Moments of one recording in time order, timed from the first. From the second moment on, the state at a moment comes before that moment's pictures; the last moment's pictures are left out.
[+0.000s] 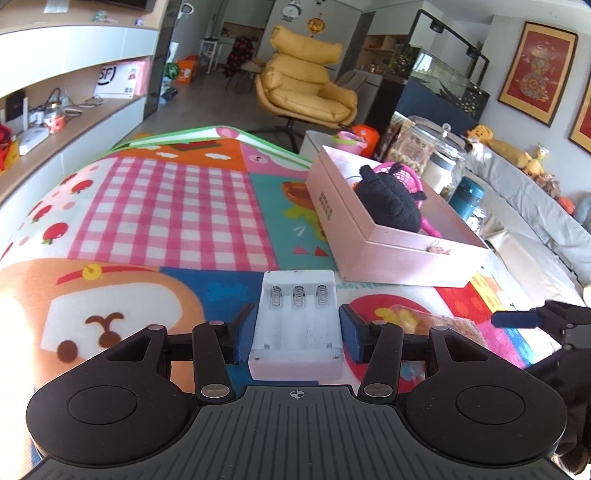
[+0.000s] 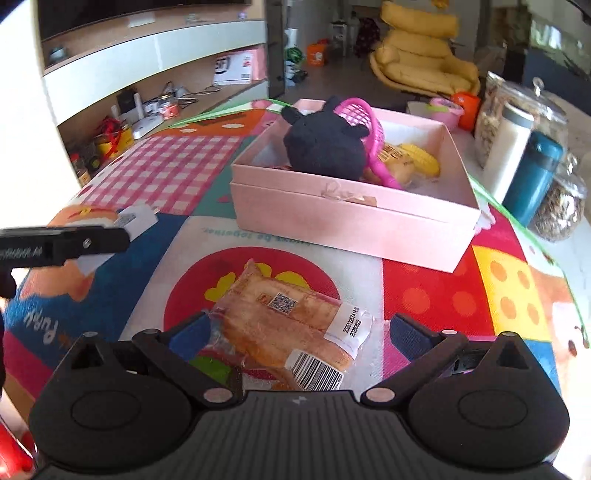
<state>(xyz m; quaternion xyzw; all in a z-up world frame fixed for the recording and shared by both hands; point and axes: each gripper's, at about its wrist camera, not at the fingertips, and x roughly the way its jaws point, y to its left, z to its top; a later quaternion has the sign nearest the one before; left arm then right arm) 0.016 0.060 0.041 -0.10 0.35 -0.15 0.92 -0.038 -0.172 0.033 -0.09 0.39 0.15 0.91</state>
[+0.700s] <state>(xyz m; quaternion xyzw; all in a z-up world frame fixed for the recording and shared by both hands) 0.005 0.039 0.044 -0.07 0.36 -0.16 0.92 -0.001 -0.181 0.028 -0.09 0.42 0.17 0.89</state>
